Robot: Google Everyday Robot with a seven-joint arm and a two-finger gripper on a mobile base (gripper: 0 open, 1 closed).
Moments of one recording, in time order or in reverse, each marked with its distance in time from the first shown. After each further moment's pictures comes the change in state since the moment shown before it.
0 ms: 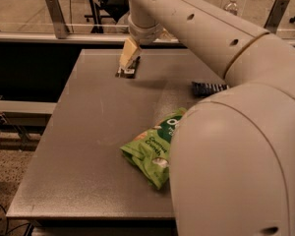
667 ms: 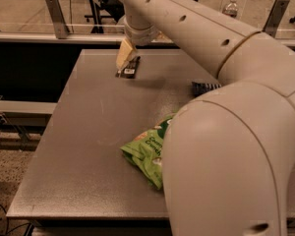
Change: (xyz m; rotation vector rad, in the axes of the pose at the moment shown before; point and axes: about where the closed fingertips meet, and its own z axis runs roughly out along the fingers) arm -0.002 0.006 0.003 0.019 0.020 0.059
